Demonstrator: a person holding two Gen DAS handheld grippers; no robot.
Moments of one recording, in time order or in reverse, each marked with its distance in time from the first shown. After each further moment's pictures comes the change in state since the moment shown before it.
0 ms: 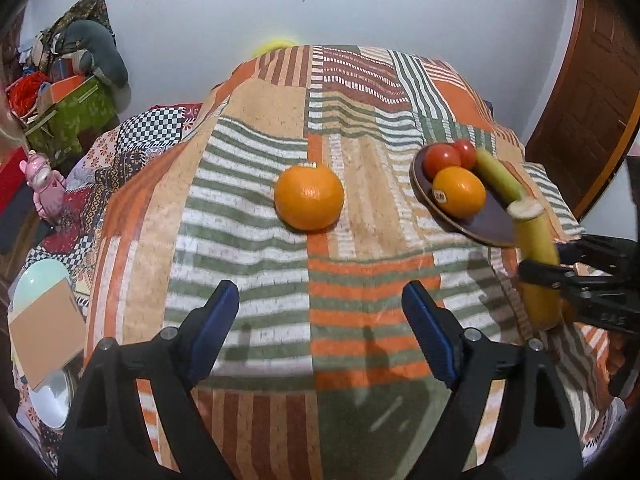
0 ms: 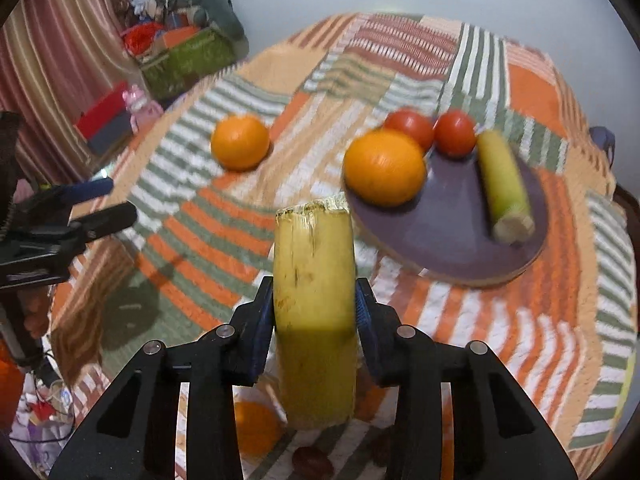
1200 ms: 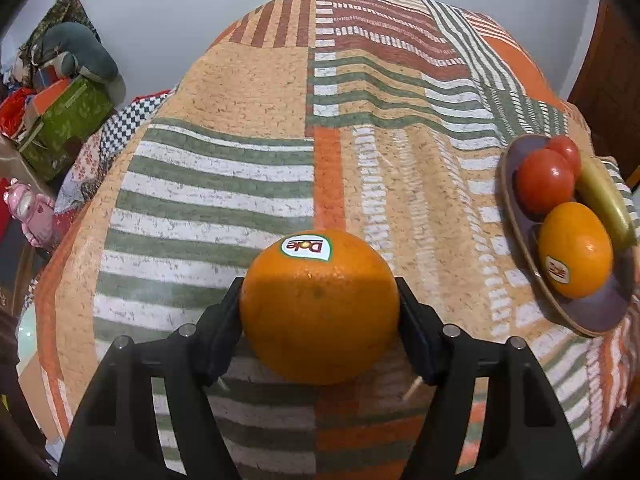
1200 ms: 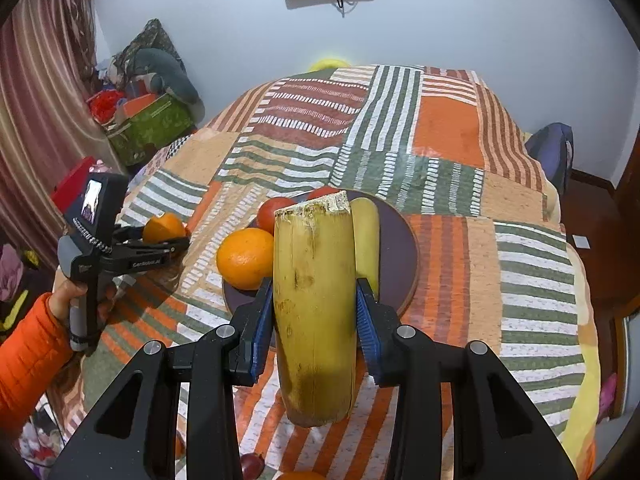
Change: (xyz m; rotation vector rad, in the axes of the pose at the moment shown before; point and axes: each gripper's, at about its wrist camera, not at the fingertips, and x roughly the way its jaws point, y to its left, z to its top) left arm 0.138 -0.004 0.071 0.056 0.152 0.100; right arm -0.043 -0.095 0.024 0.132 -0.145 -0.064
